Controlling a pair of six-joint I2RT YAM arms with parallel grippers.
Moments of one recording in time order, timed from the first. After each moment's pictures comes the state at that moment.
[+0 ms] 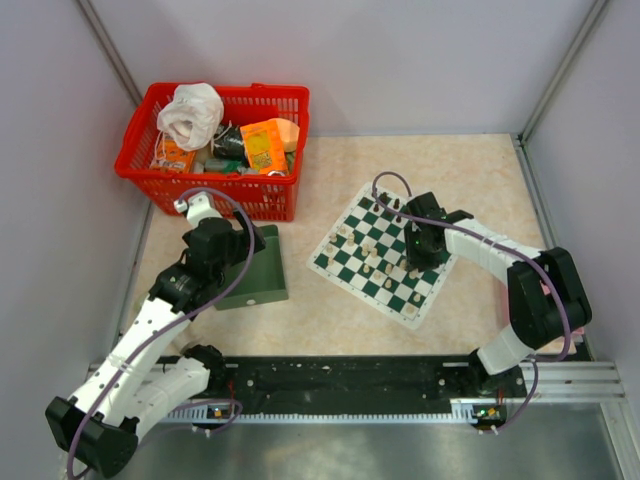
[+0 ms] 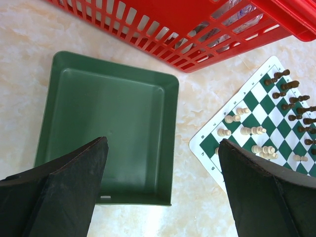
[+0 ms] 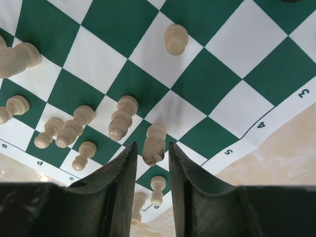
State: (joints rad) left arm -0.45 0.83 0.82 -0.52 -0.40 -0.70; right arm 0.41 1.56 0.97 -0.63 0.05 0.37
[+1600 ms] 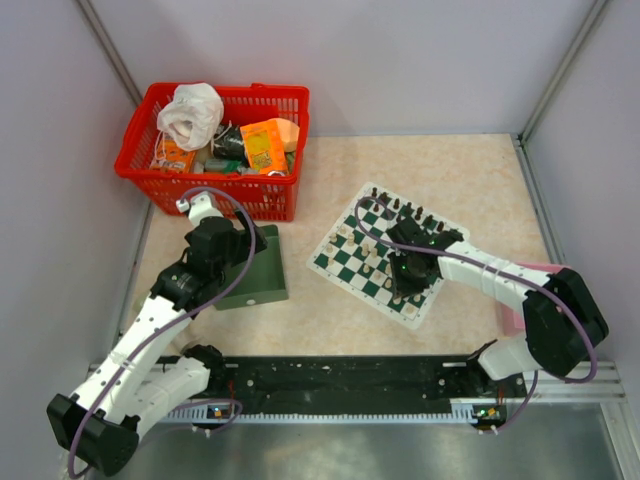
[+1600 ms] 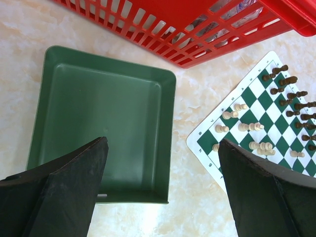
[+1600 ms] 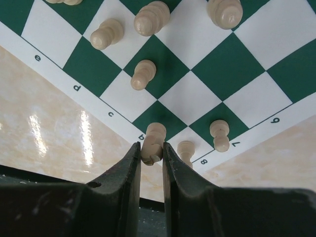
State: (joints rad) left arm -0.44 0.85 0.81 -0.52 -0.37 -0.71; right arm 0.64 1.42 0.87 -0.70 -0.01 0.50
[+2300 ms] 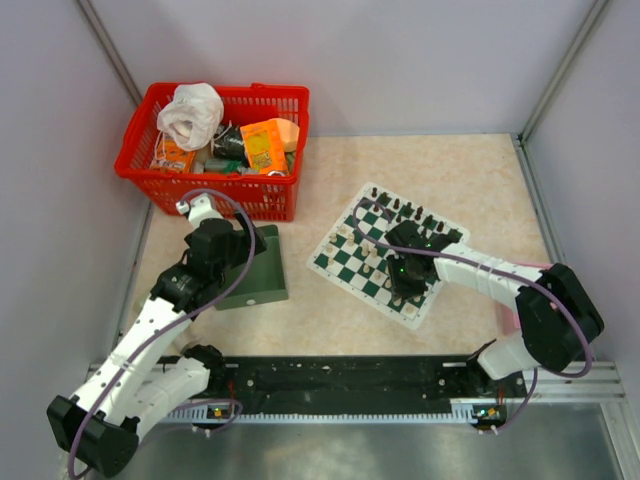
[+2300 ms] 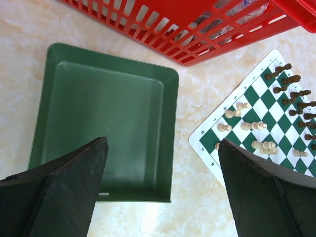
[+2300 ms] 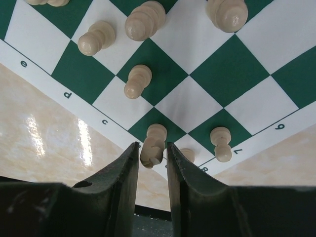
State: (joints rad) left arm -0.44 0.84 0.80 -0.52 -0.37 -0.71; right arm 0.65 1.45 0.85 -0.67 0.01 0.52
